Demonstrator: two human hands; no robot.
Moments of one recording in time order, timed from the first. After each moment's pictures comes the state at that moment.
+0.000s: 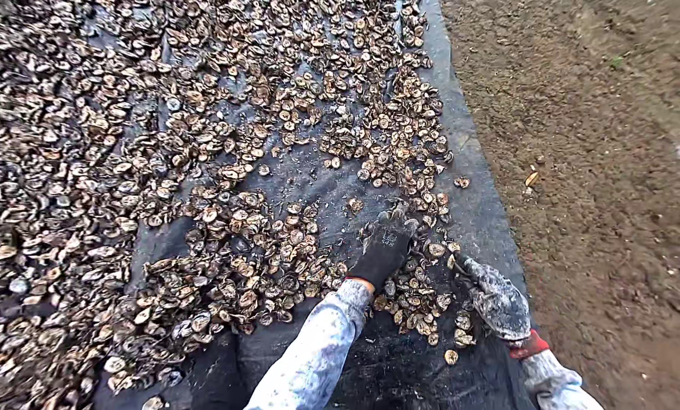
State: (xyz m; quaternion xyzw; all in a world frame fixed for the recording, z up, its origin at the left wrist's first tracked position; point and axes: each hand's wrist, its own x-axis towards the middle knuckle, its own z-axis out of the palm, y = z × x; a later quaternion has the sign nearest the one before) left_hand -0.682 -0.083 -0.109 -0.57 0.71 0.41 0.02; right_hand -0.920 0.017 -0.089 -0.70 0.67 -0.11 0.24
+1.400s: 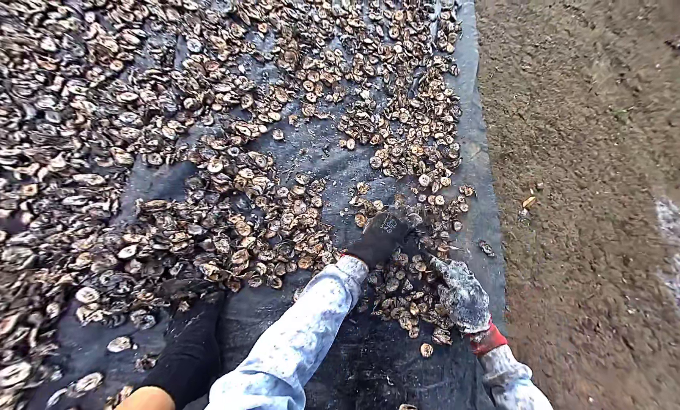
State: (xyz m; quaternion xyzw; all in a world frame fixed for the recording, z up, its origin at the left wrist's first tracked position) left_hand -0.669 -0.071 -0.108 -0.59 0.65 0.47 -0.10; right_hand -0.891 0.011 -0.104 -0.78 0.58 -0.12 0.18
